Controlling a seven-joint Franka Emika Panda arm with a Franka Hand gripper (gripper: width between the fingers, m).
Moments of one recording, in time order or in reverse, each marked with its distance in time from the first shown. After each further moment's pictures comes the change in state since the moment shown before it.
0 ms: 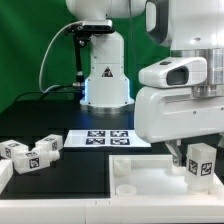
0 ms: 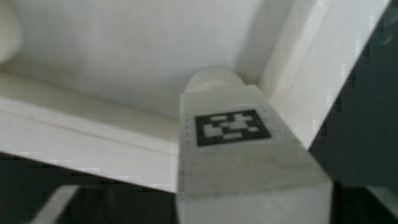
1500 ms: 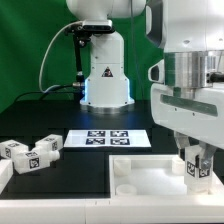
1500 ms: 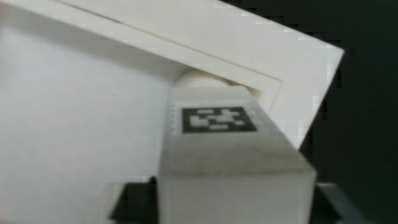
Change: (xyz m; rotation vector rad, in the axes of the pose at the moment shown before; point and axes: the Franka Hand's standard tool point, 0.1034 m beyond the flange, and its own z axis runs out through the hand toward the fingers) arm -0.006 0.005 0.003 0.005 0.019 1.437
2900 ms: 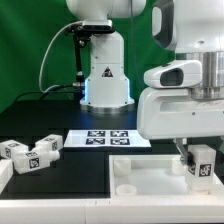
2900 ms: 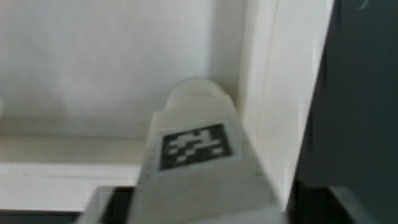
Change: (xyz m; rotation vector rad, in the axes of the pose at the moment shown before) arm -0.013 -0.003 0.002 -0.006 0.013 -1.199
